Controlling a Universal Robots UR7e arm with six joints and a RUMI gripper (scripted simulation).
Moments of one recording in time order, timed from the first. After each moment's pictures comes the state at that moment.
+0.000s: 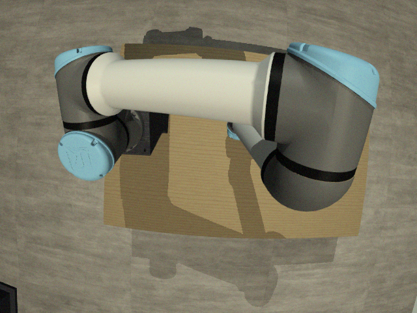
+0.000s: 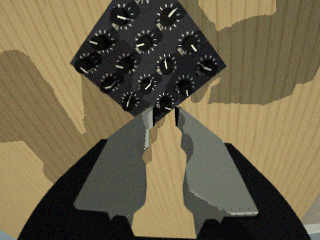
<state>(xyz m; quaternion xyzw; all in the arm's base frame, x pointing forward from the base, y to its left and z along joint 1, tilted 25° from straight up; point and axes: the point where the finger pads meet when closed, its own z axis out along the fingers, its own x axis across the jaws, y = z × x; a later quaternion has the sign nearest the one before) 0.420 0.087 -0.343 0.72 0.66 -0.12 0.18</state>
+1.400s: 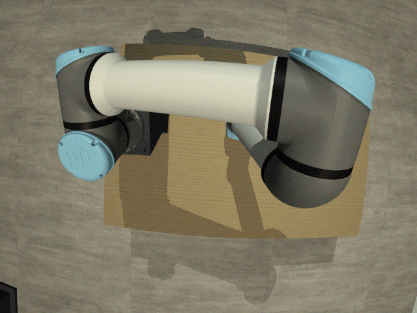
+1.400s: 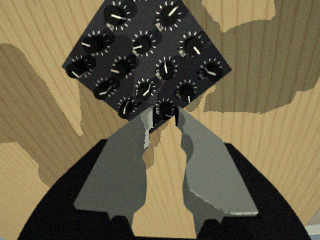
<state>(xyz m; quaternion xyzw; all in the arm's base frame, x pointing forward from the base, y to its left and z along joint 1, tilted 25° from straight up) 0.420 0.081 -0.356 0.72 0.66 -0.12 0.18</state>
